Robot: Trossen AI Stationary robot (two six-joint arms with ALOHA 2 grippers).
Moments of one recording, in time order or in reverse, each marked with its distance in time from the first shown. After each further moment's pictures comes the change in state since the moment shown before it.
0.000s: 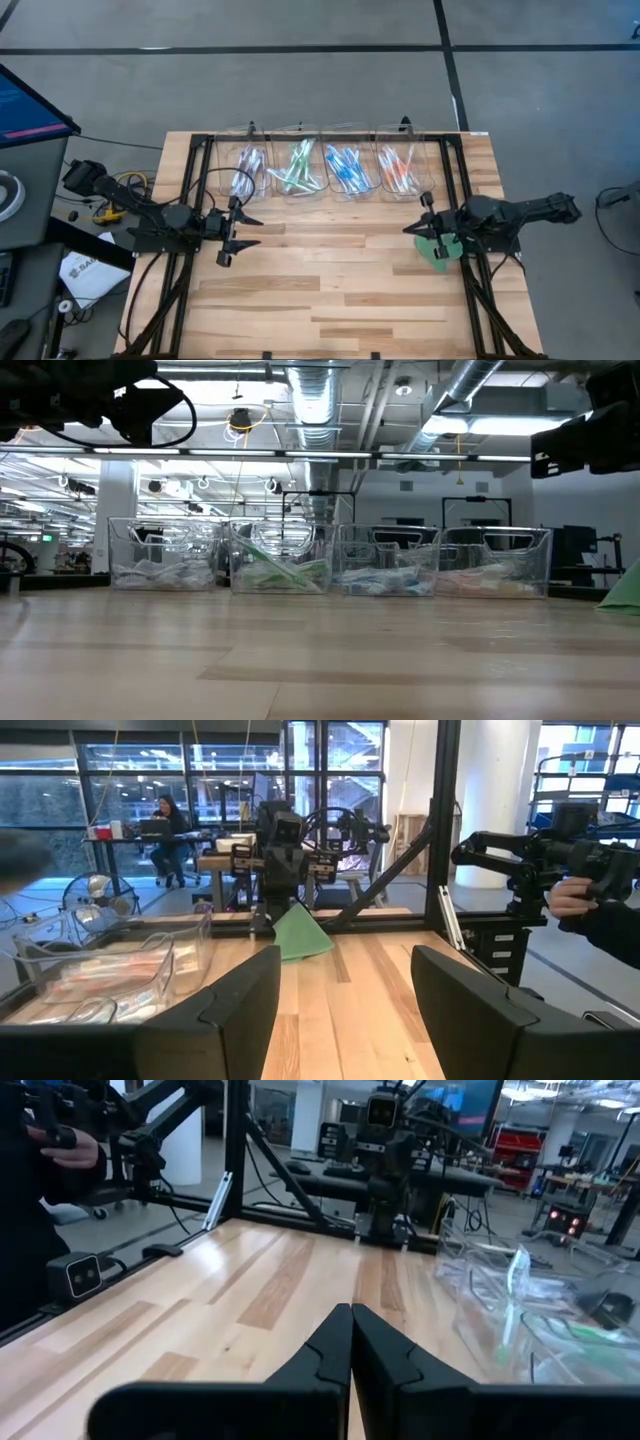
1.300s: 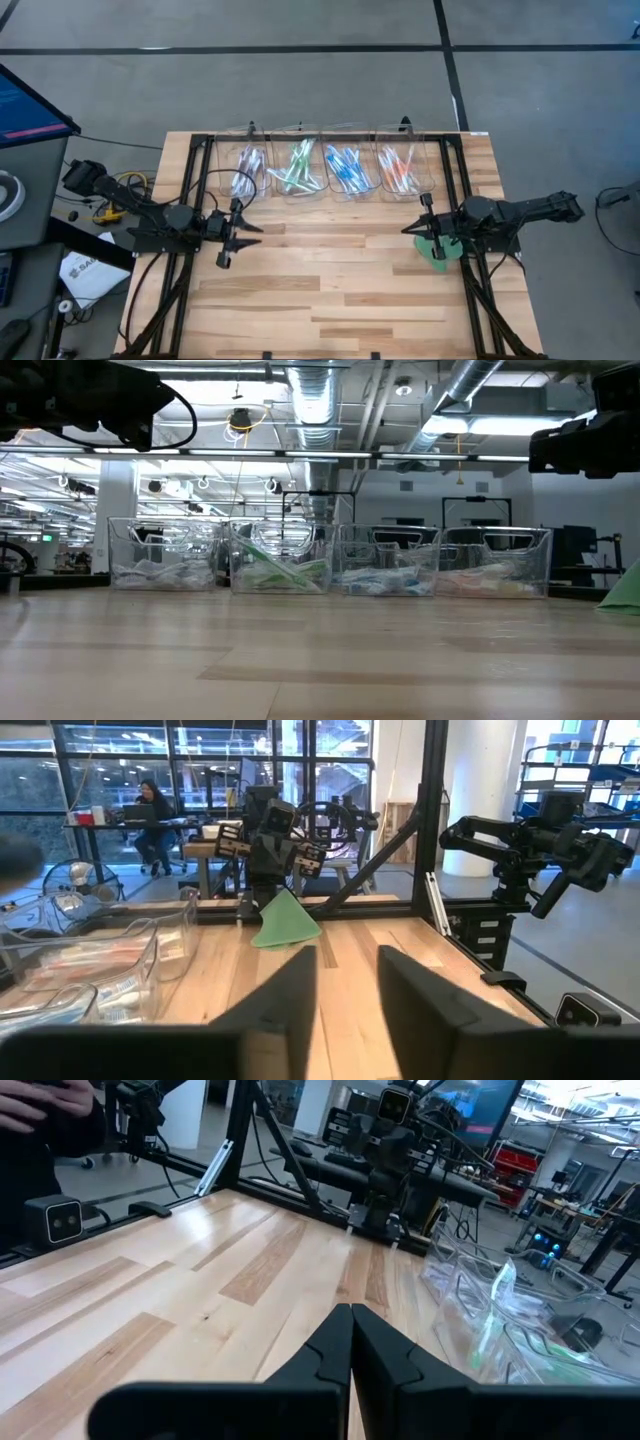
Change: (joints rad) left arm 0.000 0.000 0.000 -0.038 0.034 -0.023; right arm -0.003 0.040 0.000 -0.001 0.002 -0.157
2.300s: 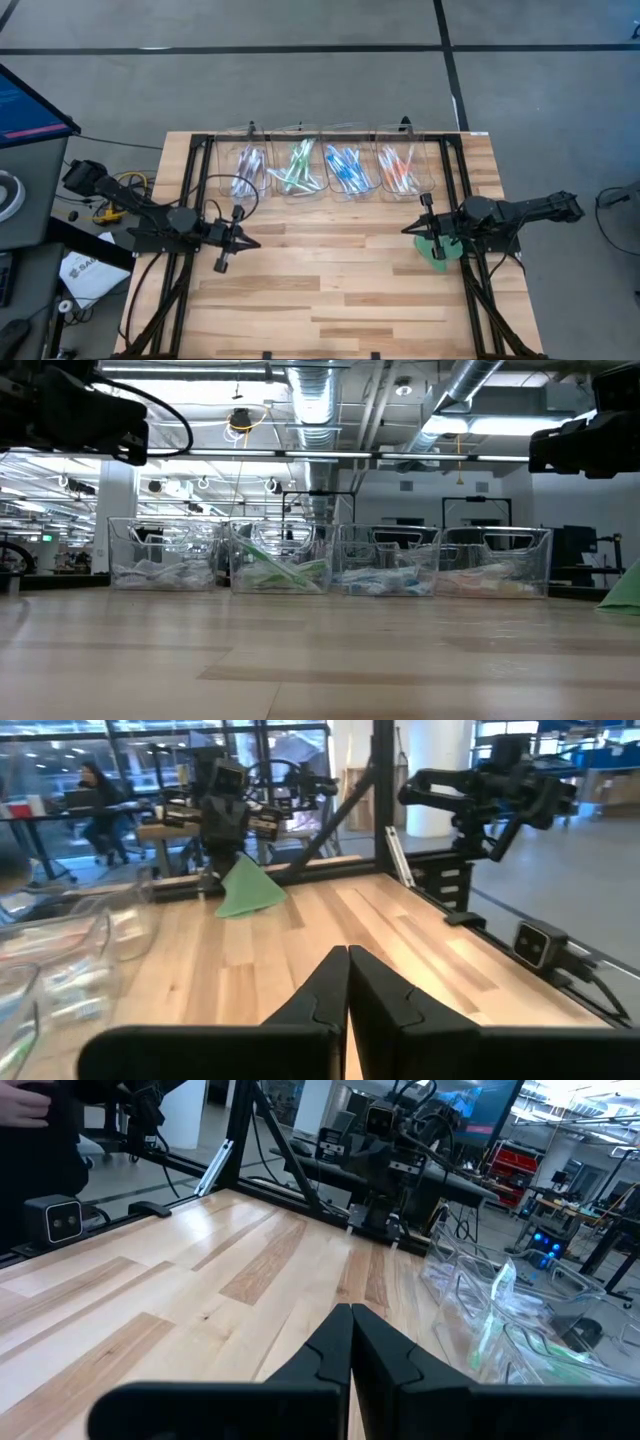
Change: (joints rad) left arm -0.004 0.001 -0.059 -0.024 0.105 0.050; right arm 0.000 0.000 0.000 0.000 0.000 0.000
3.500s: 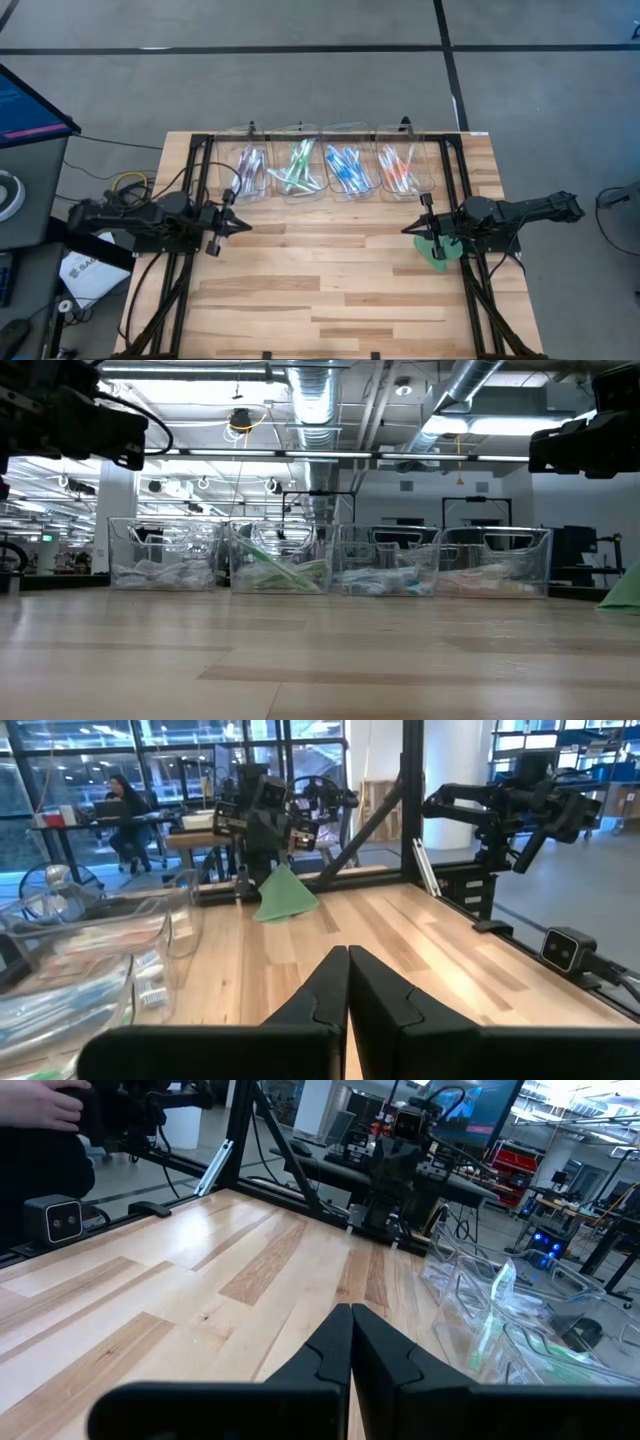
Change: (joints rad) left arm 0.377 -0.545 -0.001 -0.523 0.342 -0.001; right arm 0.000 0.000 0.000 0.000 0.000 0.000
